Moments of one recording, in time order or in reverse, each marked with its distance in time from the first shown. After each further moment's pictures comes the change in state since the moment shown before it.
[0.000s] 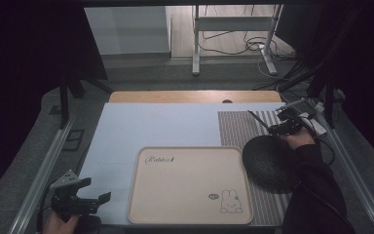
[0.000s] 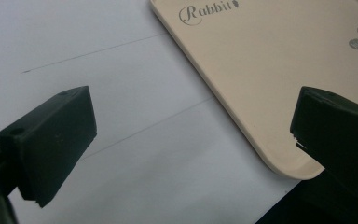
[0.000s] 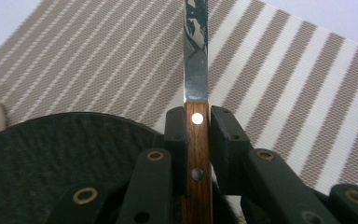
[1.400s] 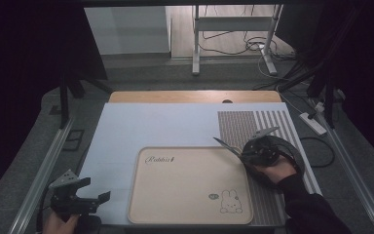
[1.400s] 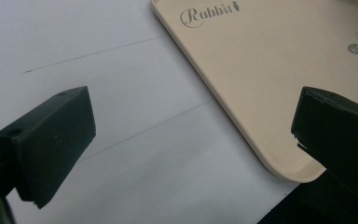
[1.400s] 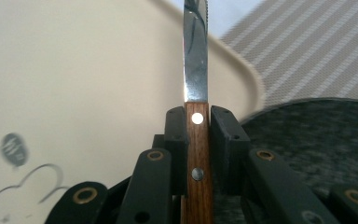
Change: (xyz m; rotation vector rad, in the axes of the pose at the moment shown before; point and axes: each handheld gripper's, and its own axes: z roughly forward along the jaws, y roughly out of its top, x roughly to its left) left arm 0.001 0.000 -0.001 -0.008 -0.003 -0.014; right arm 0.142 -0.033 -0.020 -0.040 0.222 -0.194
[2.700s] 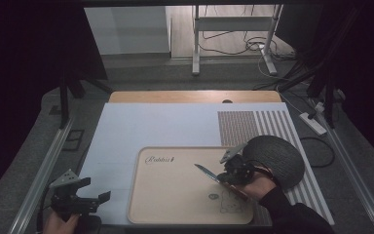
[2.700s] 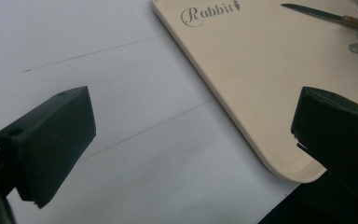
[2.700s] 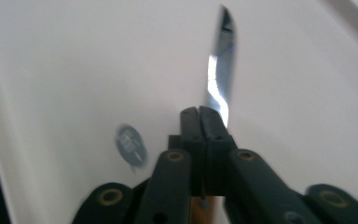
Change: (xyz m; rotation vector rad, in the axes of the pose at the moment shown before) left arm 0.000 0.001 0.001 0.006 0.001 -0.001; right arm 0.088 0.016 0.030 0.121 0.133 -0.179
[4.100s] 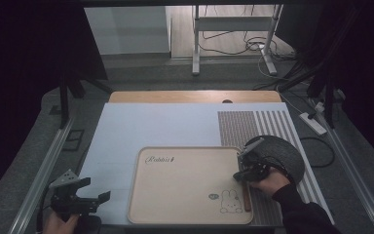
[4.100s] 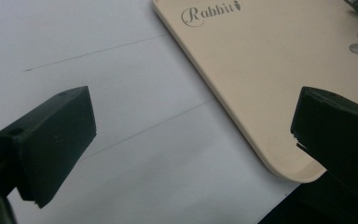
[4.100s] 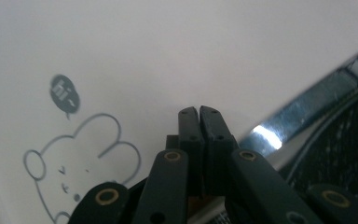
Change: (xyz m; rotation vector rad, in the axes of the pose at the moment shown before) left arm 0.000 0.000 0.000 -0.001 0.002 -0.002; right arm -0.048 -0.041 -0.010 0.052 0.008 0.168
